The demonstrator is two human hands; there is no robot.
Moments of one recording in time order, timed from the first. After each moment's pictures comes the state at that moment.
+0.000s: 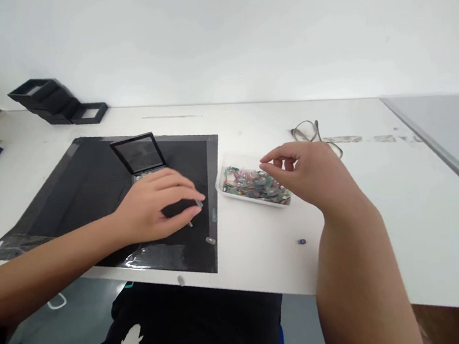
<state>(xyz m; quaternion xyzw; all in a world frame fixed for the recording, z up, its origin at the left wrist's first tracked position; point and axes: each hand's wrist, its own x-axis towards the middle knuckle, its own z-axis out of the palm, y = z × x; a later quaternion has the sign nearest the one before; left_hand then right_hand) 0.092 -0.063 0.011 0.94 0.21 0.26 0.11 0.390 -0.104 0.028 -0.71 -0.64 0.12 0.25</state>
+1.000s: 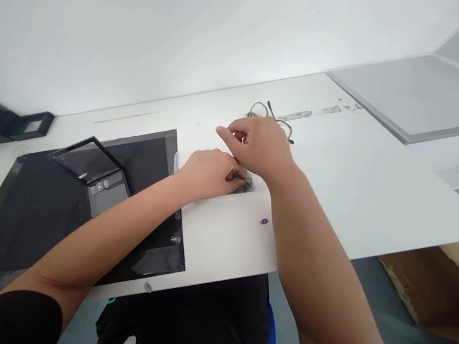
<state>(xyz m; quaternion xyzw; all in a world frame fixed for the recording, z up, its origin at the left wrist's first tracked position) 0.266 -0.040 -0.002 0.96 0.20 0.04 0.21 0.401 -0.089 0.012 -0.73 -0.61 0.05 0.32</state>
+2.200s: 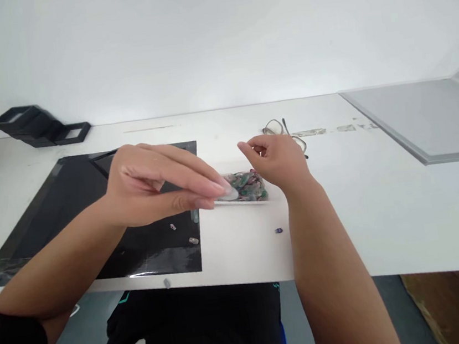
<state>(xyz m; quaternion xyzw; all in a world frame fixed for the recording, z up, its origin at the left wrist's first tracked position) 0.163 -0.071 0.079 0.84 -0.01 0.35 0.41 0.391 -0.099 0.026 -0.75 -0.57 0.13 0.30</state>
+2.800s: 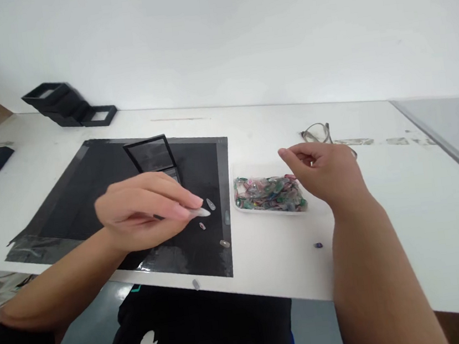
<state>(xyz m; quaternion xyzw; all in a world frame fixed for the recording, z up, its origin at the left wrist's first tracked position) 0.095 -0.068 0.027 0.79 -0.01 0.57 0.23 0.400 -0.089 -0.001 -0.78 -0.55 0.05 0.28</state>
